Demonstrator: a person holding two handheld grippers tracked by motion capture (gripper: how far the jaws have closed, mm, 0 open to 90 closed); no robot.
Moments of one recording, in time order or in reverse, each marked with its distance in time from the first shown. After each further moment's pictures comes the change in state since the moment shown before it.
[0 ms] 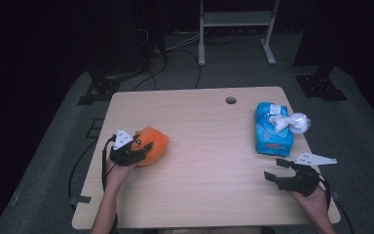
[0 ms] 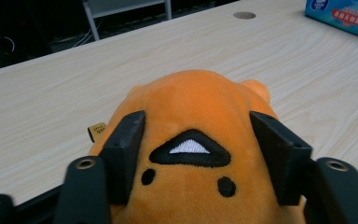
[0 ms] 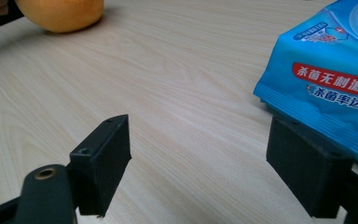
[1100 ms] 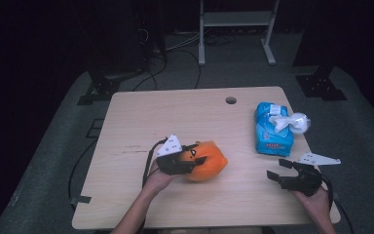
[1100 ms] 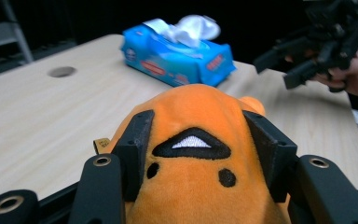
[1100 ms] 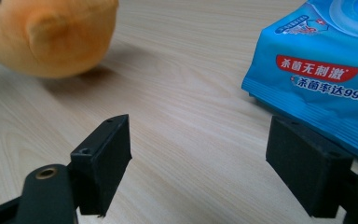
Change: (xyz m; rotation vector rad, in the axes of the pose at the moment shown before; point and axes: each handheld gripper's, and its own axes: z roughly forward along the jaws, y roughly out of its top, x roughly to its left) left arm -0.134 0.043 0.042 -0.086 -0.531 0.130; right arm -0.005 -0.004 -0.004 -0.008 -0.014 0.046
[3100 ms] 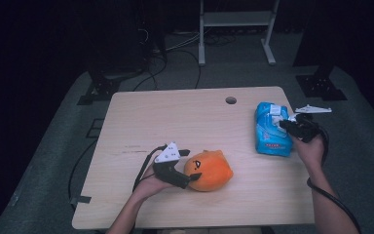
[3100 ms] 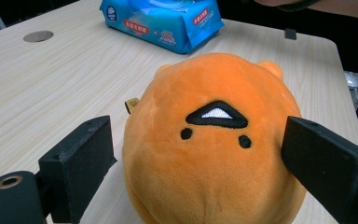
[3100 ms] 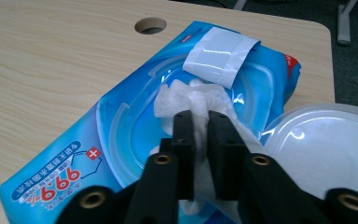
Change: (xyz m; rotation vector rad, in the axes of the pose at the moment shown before) left arm 0.001 -0.014 -0.016 0.119 -0.023 0.037; right arm -0.108 0.092 0.053 0.061 -0.341 0.056
